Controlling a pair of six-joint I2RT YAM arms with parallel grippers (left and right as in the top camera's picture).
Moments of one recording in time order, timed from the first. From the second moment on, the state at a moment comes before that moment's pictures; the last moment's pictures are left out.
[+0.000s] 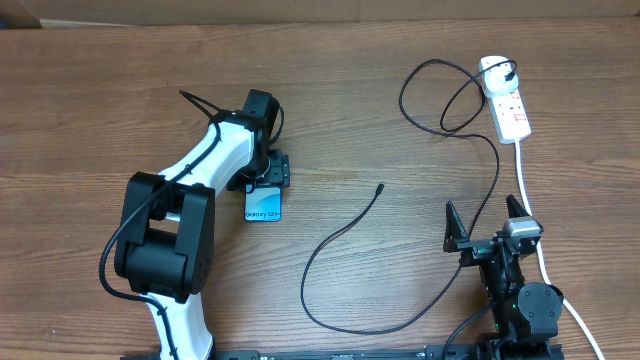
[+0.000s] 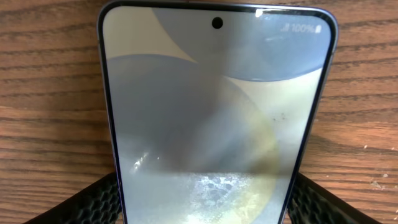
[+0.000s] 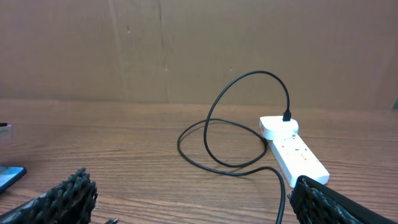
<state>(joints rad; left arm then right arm) -0.27 2.02 1.35 -0.84 -0.01 -0.34 0.04 0.01 0.02 -0.03 -0.08 0.02</state>
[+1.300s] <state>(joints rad) -0.27 2.05 1.48 -1.02 0.19 -0.39 0.04 0.01 0.02 -0.03 -0.08 0.02</state>
